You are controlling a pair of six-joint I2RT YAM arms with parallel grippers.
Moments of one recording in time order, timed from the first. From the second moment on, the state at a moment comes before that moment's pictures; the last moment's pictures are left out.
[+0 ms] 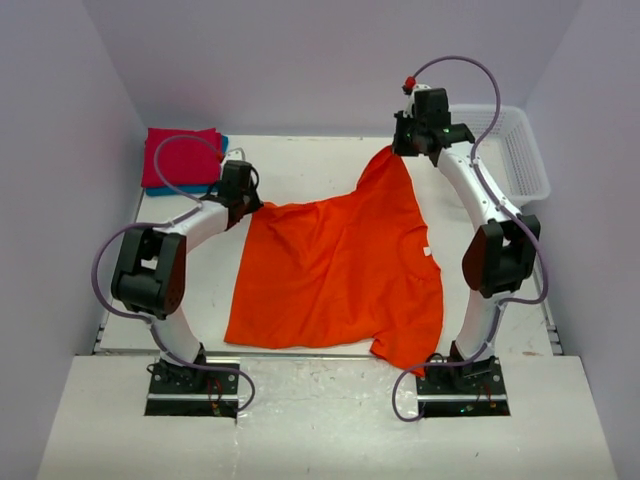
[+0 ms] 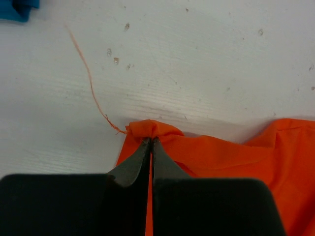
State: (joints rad) left arm -0.27 1.77 1.11 -0.07 -0.19 -0.49; right arm 0.22 1.93 1.89 -0.61 -0.07 0.20
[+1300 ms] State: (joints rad) left arm -0.11 1.86 1.26 -0.13 -0.14 -0.36; right arm 0.14 2.02 1.92 -0.72 -0.02 0.22
